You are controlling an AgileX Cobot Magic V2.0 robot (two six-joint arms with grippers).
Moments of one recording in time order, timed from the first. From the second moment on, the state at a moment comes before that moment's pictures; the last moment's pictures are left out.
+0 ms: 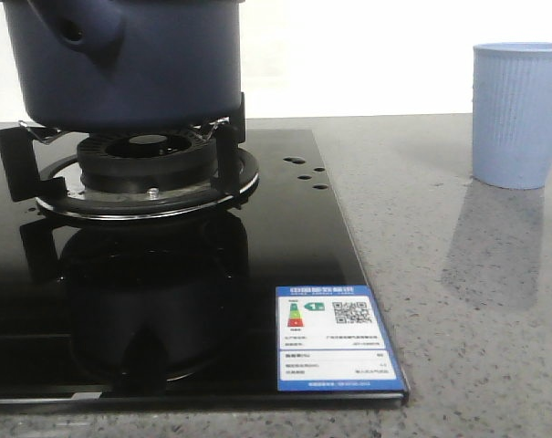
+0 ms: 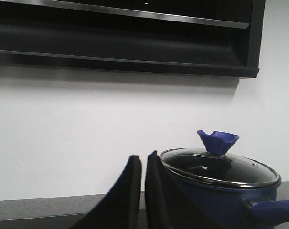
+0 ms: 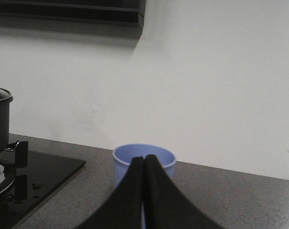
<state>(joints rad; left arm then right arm) -0.21 0.00 -0.26 -0.44 0.04 0.40 -0.15 0.18 -0.10 -0.86 -0.40 0.78</state>
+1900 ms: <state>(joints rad) -0.05 0.00 0.00 -0.06 0.05 -0.02 -0.12 0.18 -0.09 -0.39 -0.19 0.48</state>
